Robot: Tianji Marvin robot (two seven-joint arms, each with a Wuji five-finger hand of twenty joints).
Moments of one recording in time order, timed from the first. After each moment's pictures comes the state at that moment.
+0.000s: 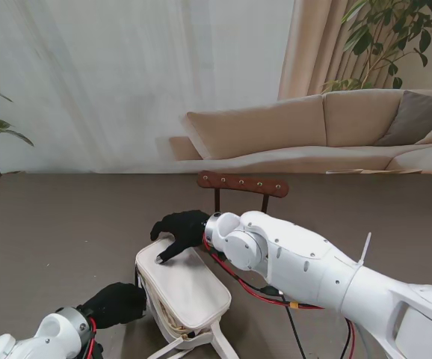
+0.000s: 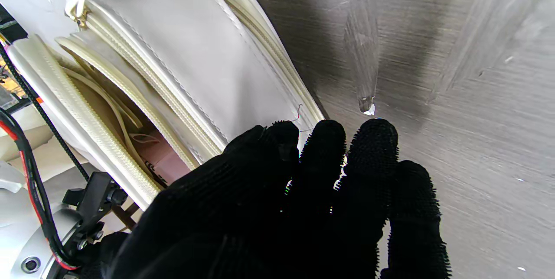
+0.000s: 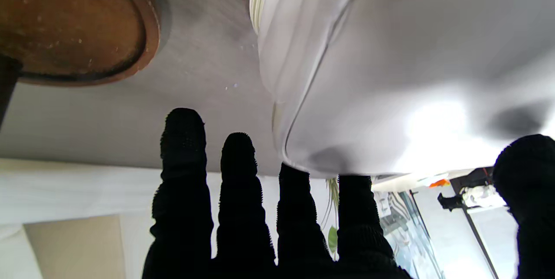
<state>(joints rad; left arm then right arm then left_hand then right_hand) 2.06 -1.04 -1.48 -2.02 0.56 0.11 -0.34 -0.74 -1.26 0.28 -1.17 -0.49 -0.09 0.14 1.08 -0.41 0.62 -0.16 0.80 0.35 0.78 0.67 1.05 0.37 0.31 0.85 0.94 0.46 0.42 1.27 0.23 0.48 1.16 0.74 0.07 -0.38 0.71 -0.08 0.26 -0.12 0.63 0.31 0.37 0.02 0.46 0.27 0.55 0.16 0.25 0.28 0.51 0.23 0.87 0.50</state>
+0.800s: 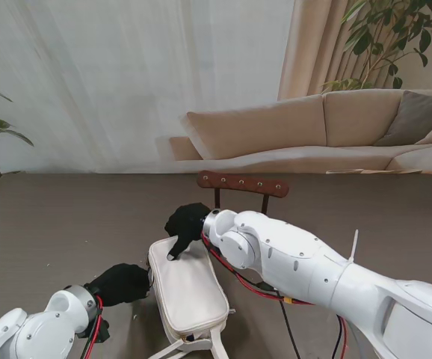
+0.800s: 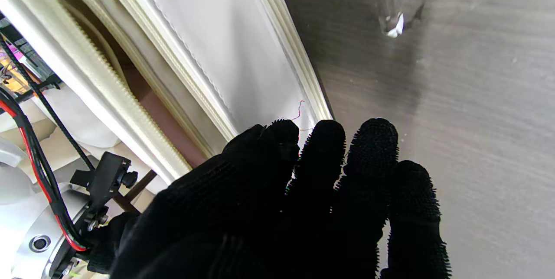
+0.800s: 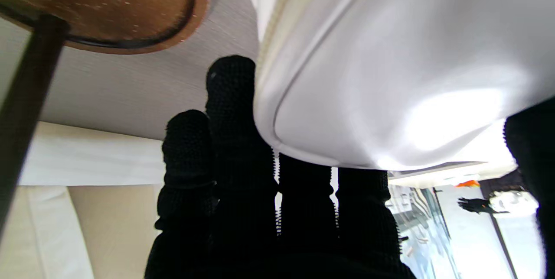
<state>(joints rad) 1.91 -1.04 -1.44 -1.94 0.56 0.11 -0.36 -0.72 -1.31 0.27 -1.08 -0.57 -0.03 0.05 1.08 -0.42 0.61 -0.16 0.81 0.35 0.78 0.67 1.04 0.37 0.31 0.85 0.94 0.46 0.42 1.26 0.23 0.48 1.16 0.74 0.11 -0.78 1.06 -0.43 0.89 -0.20 1.06 0.40 1.16 -0.05 0.70 0.65 1.22 0.10 0.90 0.56 0.60 0.16 1.37 0.60</state>
